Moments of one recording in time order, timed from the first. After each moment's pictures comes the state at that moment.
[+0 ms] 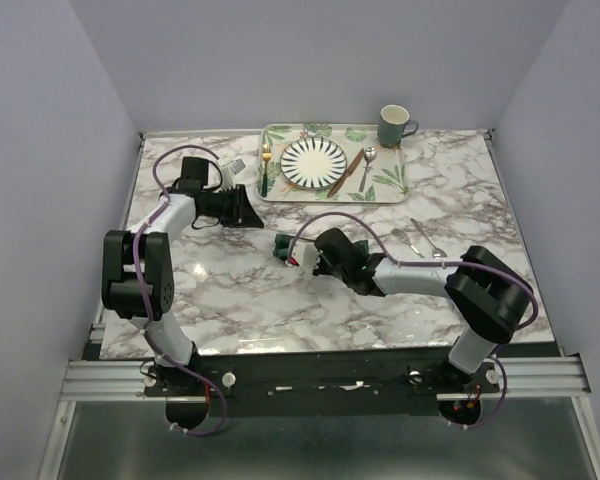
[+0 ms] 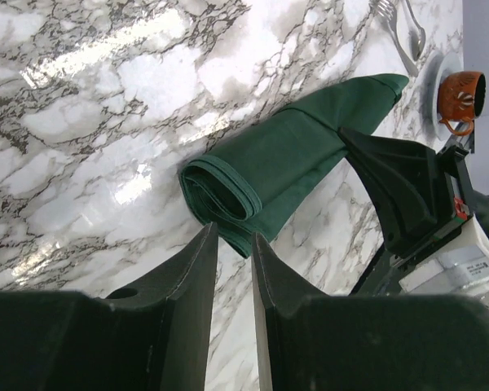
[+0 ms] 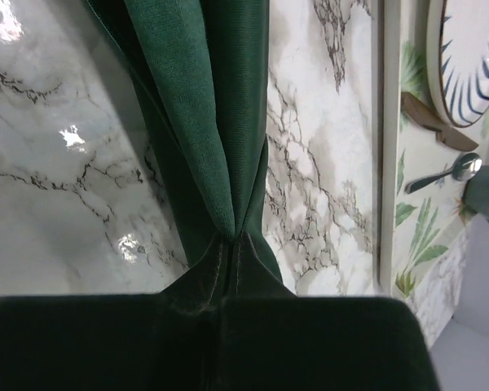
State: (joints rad) left arm -0.06 1.74 1.18 -0.41 0.86 -0.13; right arm 0.88 1.69 0.88 0.04 0.30 -0.73
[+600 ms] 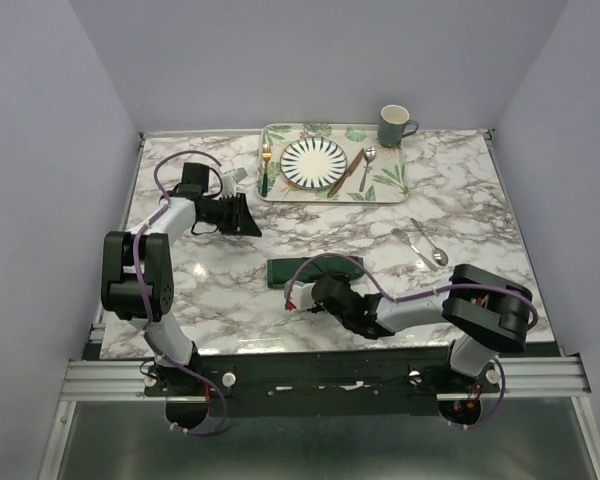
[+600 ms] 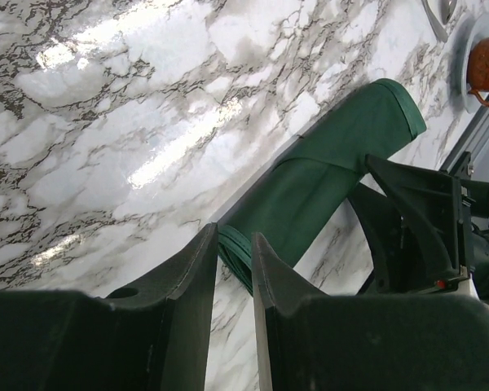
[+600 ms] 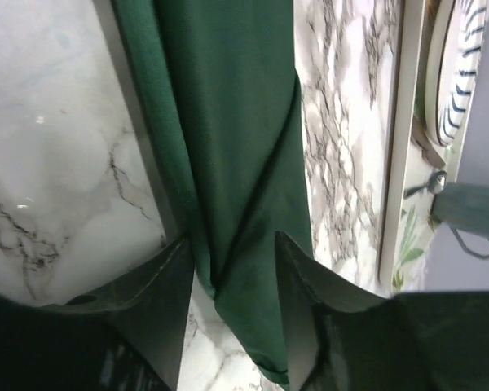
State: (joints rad) left arm -0.05 1.73 1.13 -0.46 0.84 -0.03; right arm 1.15 1.66 0.61 0.35 0.52 -0.75
